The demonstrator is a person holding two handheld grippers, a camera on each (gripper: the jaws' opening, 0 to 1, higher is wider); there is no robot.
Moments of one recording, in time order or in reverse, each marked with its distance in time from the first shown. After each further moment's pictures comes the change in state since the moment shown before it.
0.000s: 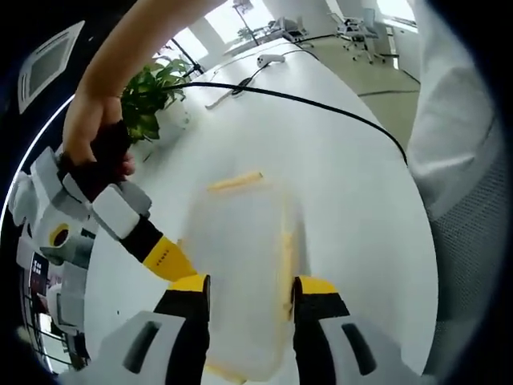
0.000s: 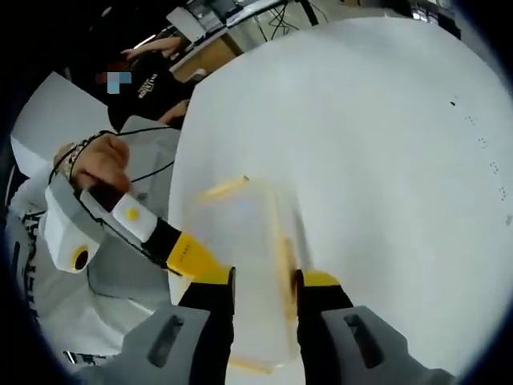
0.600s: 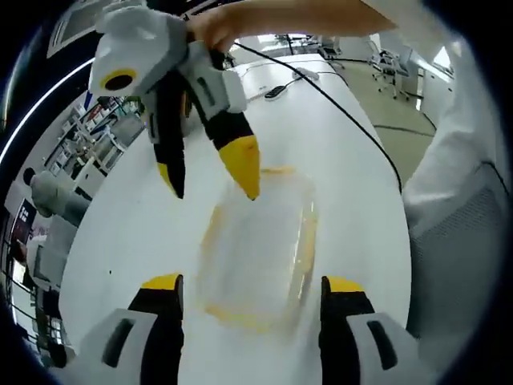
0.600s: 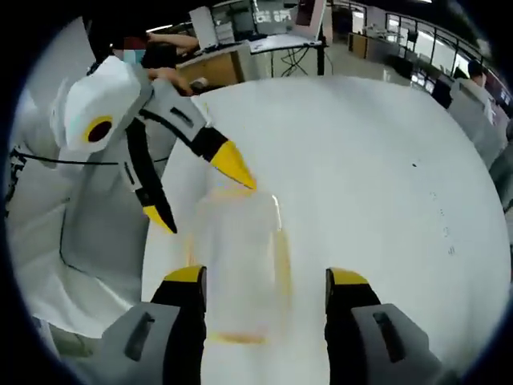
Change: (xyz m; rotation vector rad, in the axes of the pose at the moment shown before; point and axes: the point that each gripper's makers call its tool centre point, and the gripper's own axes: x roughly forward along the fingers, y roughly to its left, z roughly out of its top) left arm -0.047 0.035 -0.030 -0.212 0.024 -0.029; right arm -0.057 0.021 -0.017 -0.213 -0.152 -0.235
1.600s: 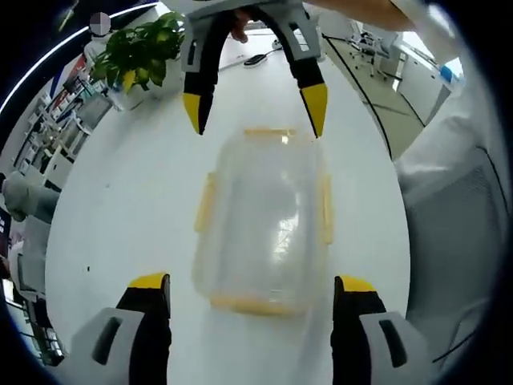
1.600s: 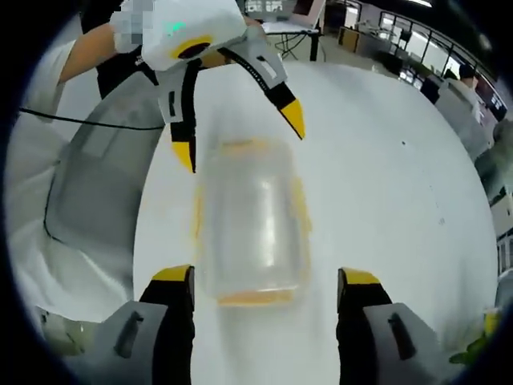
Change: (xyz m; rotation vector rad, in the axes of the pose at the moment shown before) left arm 0.030 0.001 -0.027 0.063 0.167 -0.197; right arm 0.008 0.017 -0.051 -0.025 0.088 -0.119
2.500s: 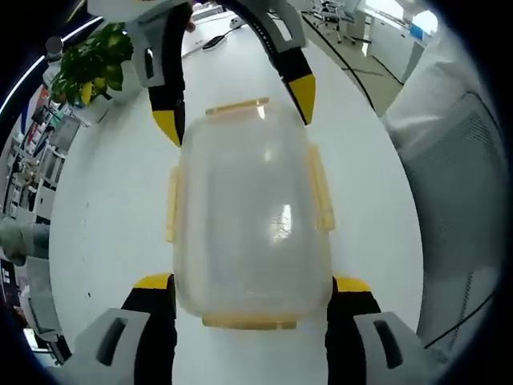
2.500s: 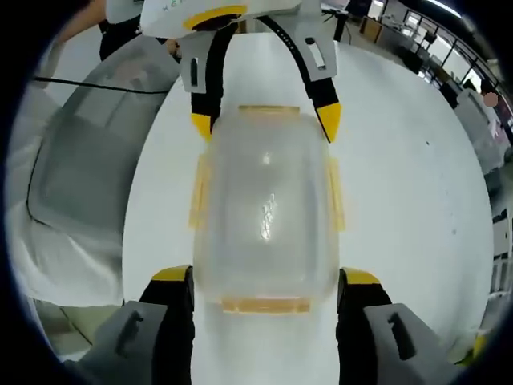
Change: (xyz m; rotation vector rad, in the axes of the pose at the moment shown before) left arm 0.016 -0.008 -0.014 0.190 0.073 -0.053; right arm 0.028 0.012 -0.007 -0.086 0.106 0.009
